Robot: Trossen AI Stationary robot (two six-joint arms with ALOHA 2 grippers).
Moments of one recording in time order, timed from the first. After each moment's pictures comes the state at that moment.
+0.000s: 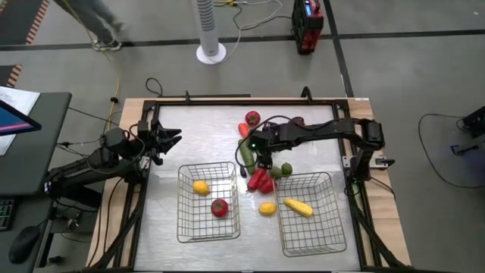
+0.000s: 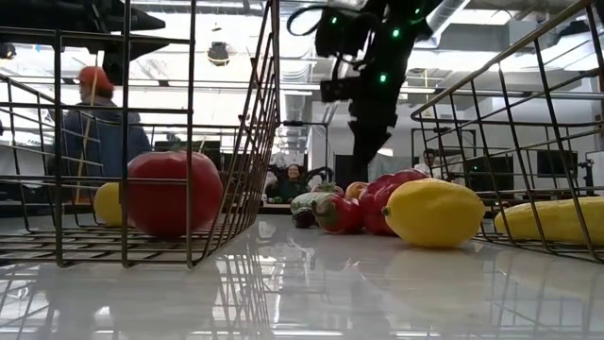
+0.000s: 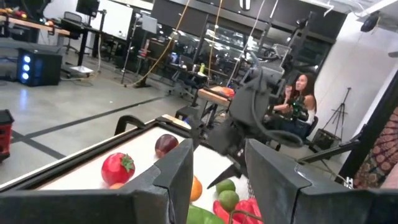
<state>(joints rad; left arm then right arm) 0.36 0.18 0.31 -0.02 0.07 -0.34 -0.12 1.82 1.36 -0.77 0.29 -0.03</state>
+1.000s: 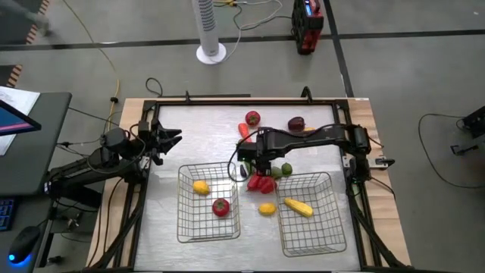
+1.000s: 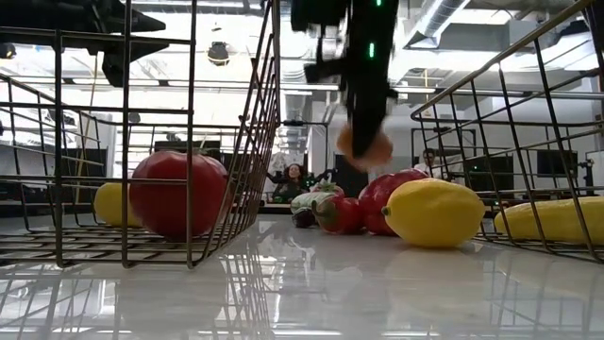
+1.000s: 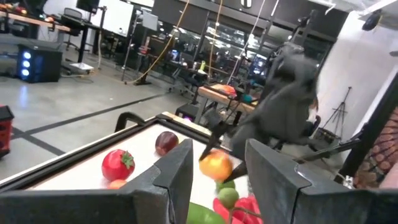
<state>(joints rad) 0.36 0.18 0.31 -0.02 0.08 -0.35 0.01 1.96 1.71 -1.19 0.39 0.01</state>
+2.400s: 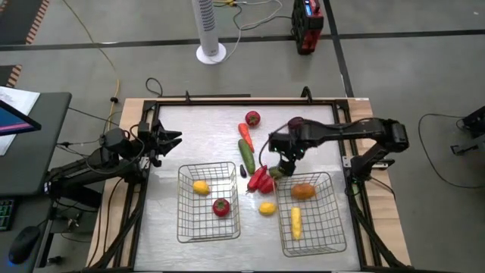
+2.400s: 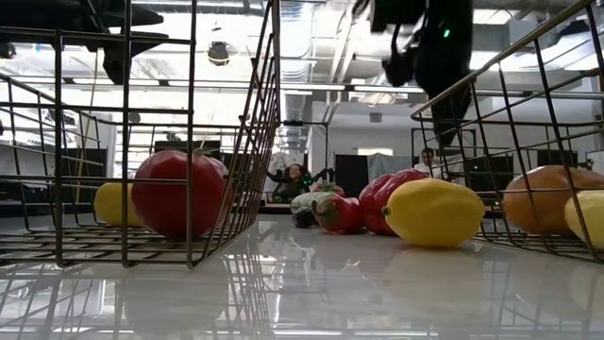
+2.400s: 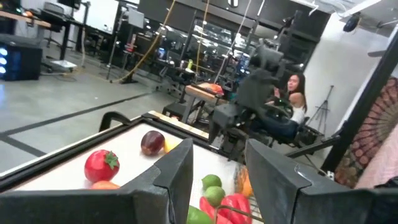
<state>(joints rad) 0.36 0.18 0.31 -0.01 0.13 -0.37 -0.09 1.58 1.27 -1.17 0.08 0.41</state>
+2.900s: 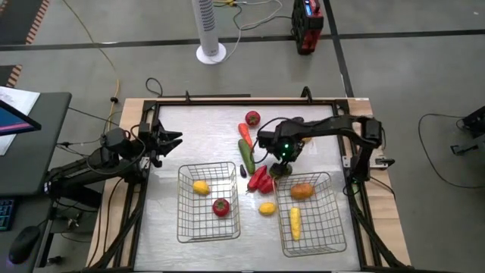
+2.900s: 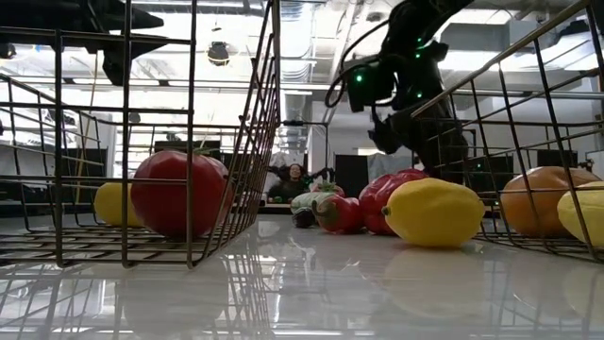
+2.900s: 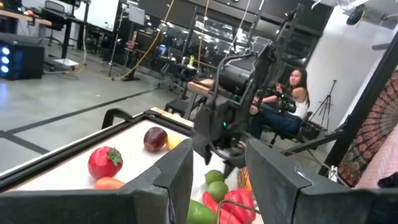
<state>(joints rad) 0.36 0.18 0.31 -0.03 0.13 -0.35 -0.20 1.83 1.26 -1.15 -0.17 0.41</state>
